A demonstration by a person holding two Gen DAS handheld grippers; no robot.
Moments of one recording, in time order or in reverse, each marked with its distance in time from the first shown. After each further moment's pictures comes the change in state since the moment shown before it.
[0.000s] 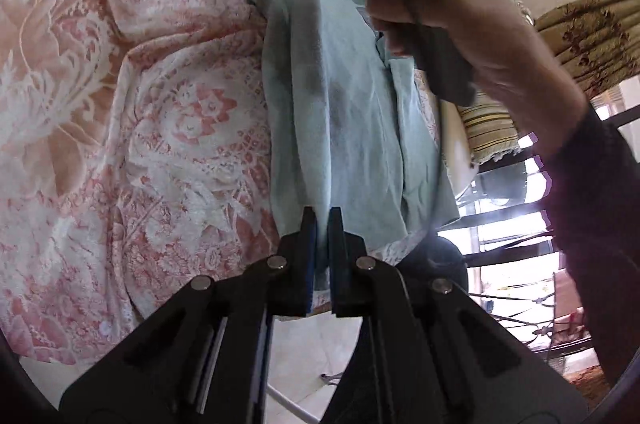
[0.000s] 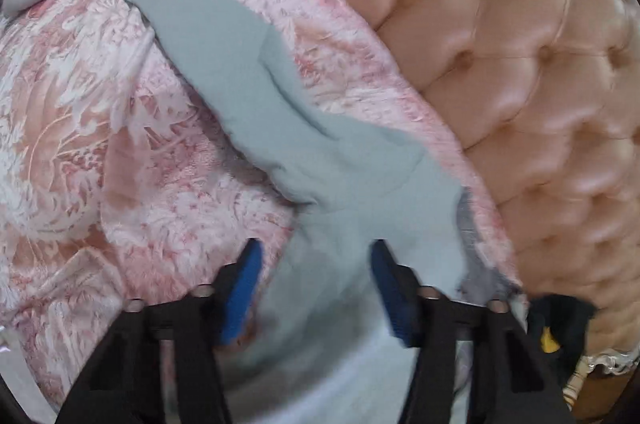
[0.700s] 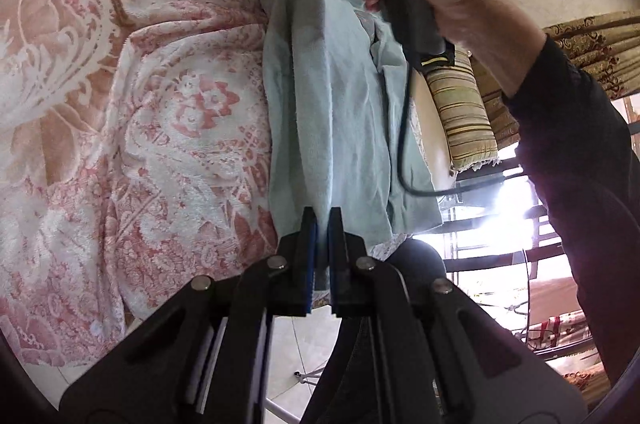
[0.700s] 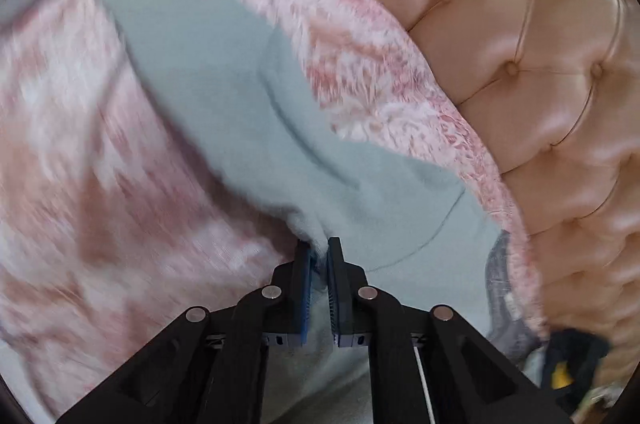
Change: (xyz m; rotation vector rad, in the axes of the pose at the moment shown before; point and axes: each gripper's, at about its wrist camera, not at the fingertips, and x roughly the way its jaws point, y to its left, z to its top) left arm -0.009 0.021 -0.001 -0.063 0.001 -0.077; right arm 0.037 -0.017 0.035 -0.025 0.013 0.151
